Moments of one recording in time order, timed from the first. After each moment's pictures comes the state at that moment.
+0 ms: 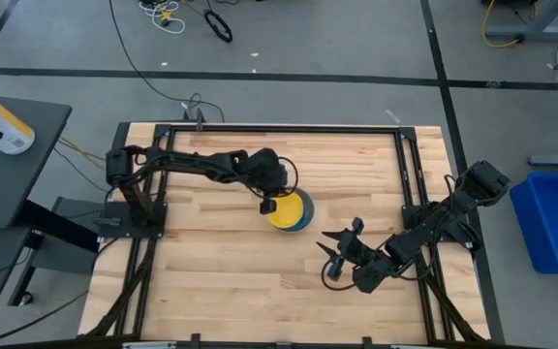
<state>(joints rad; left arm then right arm) 0.22 1.76 1.13 -0.15 0.14 0.16 0.67 1.52 0.70 0.03 1.02 0.66</state>
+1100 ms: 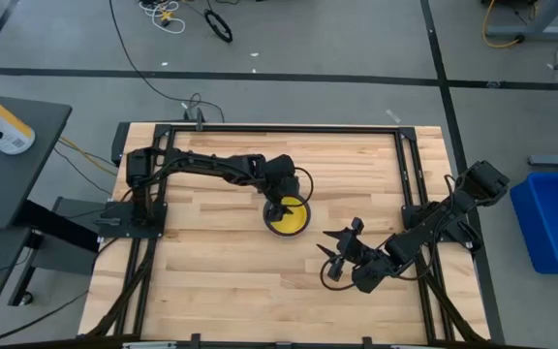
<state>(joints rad) 0.18 1.92 1.32 -0.30 0.25 0.25 0.67 1.52 0.70 0.00 0.99 0.68</state>
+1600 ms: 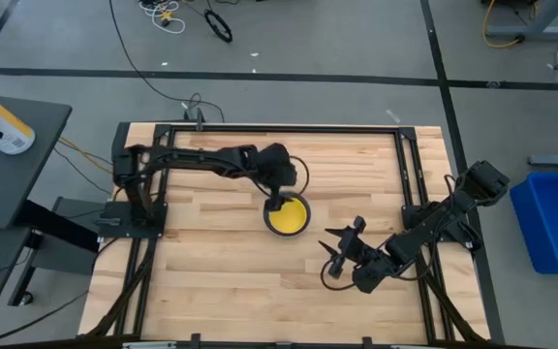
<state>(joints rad) 0.21 1.81 1.32 -0.31 0.16 0.31 0.67 1.52 0.69 -0.02 1.05 0.67</state>
